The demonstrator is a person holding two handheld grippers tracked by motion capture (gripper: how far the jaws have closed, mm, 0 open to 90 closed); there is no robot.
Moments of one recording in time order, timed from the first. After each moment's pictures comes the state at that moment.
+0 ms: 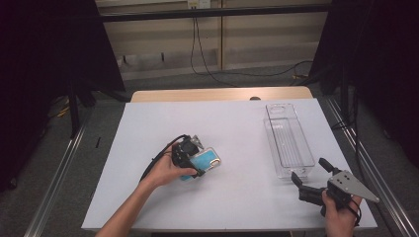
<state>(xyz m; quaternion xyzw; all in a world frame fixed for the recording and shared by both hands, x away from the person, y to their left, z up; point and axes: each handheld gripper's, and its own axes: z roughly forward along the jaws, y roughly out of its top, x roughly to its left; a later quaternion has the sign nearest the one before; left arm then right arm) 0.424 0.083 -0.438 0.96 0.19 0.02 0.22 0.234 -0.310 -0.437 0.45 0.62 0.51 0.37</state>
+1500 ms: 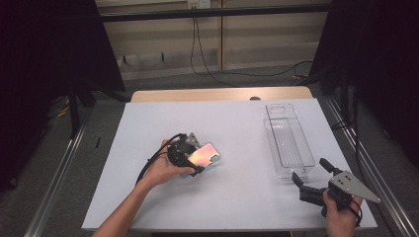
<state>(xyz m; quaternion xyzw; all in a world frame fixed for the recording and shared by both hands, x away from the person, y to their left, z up) 0.417 0.092 -0.426 0.94 0.20 0.07 0.27 0.233 -0.311 -0.437 0.45 0.62 0.52 0.37</state>
